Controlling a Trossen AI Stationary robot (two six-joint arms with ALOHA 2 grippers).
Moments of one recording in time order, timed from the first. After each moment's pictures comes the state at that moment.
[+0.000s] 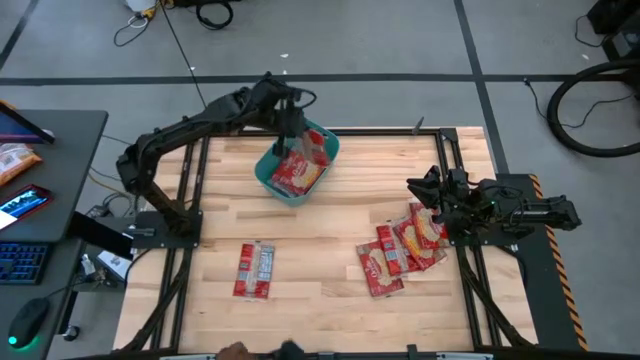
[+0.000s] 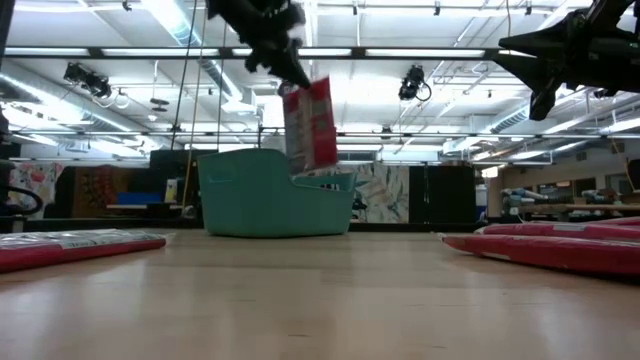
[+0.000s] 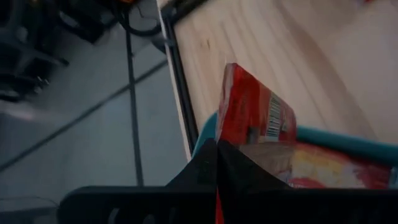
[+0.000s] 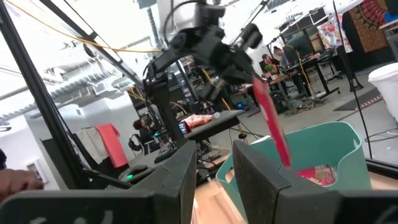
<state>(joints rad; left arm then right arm) 0.55 1.63 1.58 -0.63 0.14 0.92 -0.04 0.01 0.01 0.32 0.19 0.36</state>
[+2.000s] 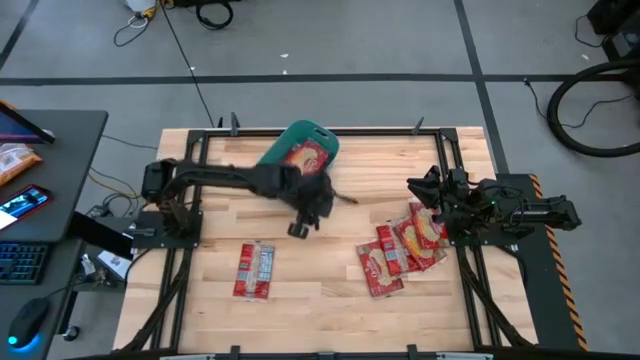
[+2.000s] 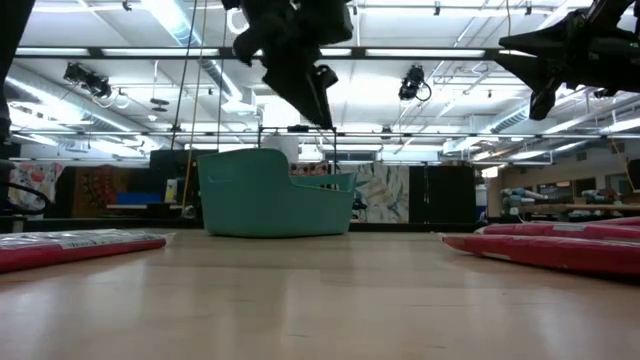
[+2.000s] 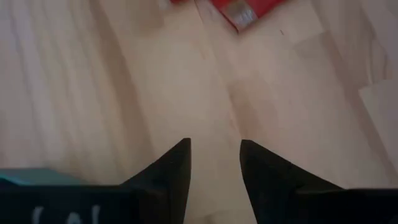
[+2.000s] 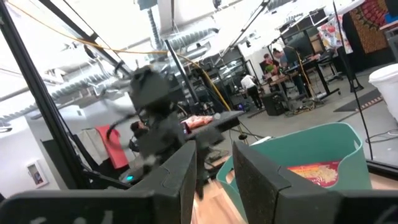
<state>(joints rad) 0.03 1.80 1.49 -0.73 0.05 0.40 -0.04 0.01 0.01 0.32 0.19 0.36</state>
